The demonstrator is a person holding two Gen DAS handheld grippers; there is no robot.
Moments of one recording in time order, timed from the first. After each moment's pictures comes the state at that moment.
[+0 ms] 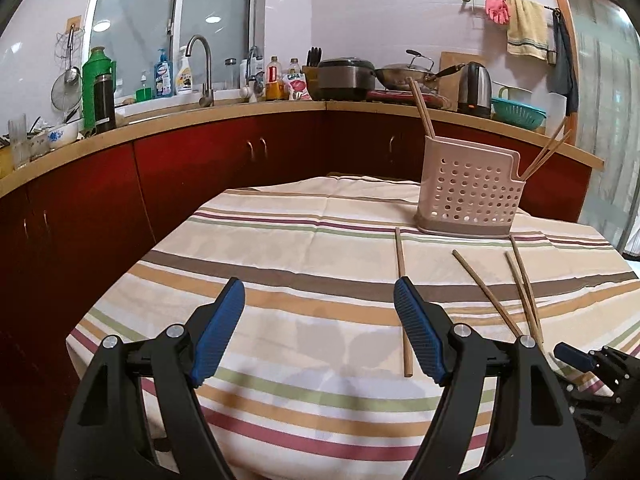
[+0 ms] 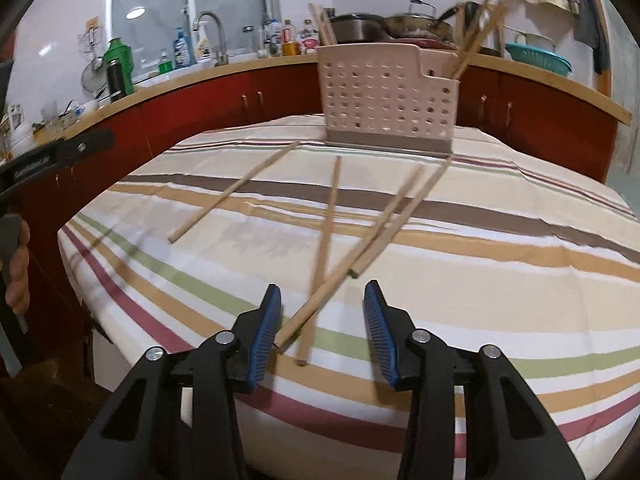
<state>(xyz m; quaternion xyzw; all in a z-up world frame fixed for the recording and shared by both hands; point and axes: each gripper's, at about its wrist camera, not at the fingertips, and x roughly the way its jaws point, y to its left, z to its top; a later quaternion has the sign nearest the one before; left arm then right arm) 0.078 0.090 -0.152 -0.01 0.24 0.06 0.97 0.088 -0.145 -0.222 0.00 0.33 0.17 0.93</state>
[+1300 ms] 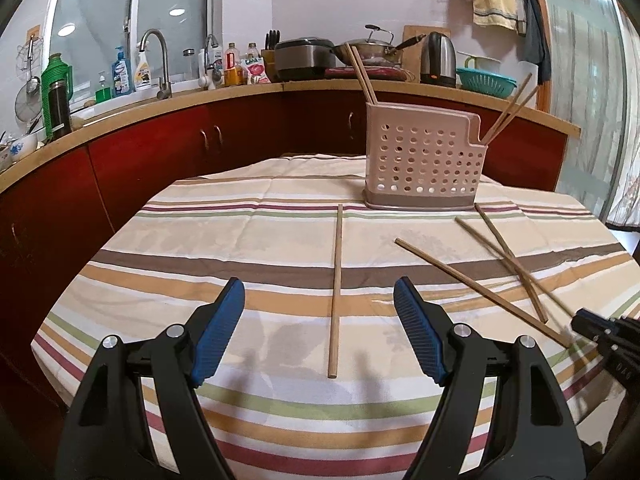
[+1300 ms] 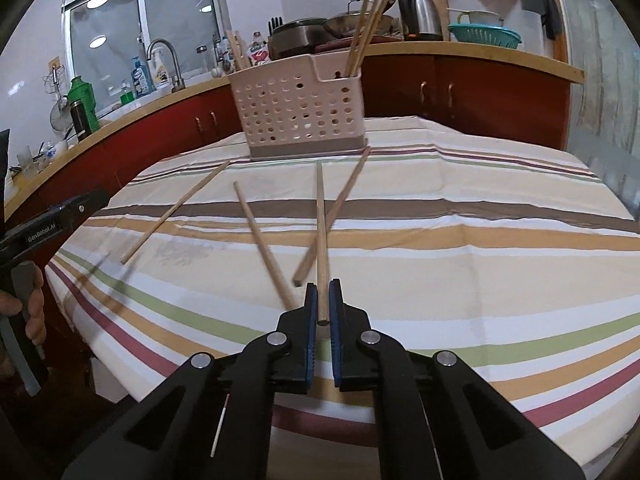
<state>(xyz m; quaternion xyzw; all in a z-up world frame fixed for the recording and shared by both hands) 0.106 0.032 -0.173 0.02 0.27 0.01 0.96 0.085 -0.229 -0.215 0.05 0.33 0.12 0.94</state>
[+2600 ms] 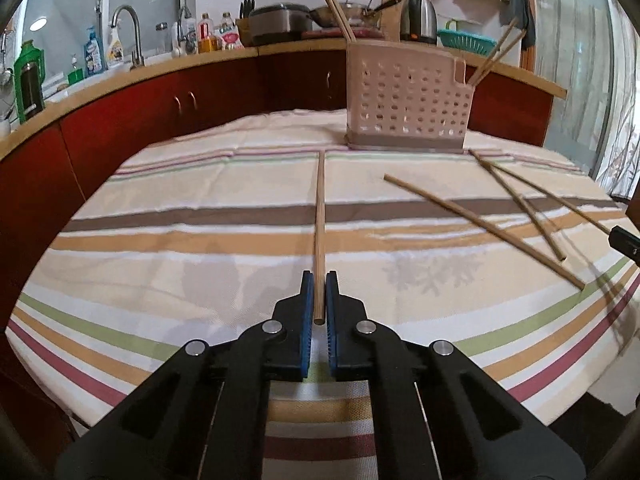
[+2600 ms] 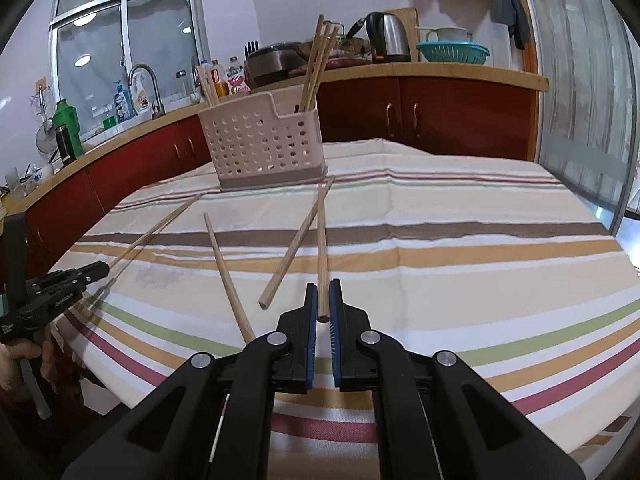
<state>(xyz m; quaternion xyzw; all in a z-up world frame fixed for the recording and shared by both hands) 0.106 0.035 -0.212 0.03 0.32 -0.03 0.95 0.073 -0.262 -0.194 0.06 0.29 0.08 0.95</state>
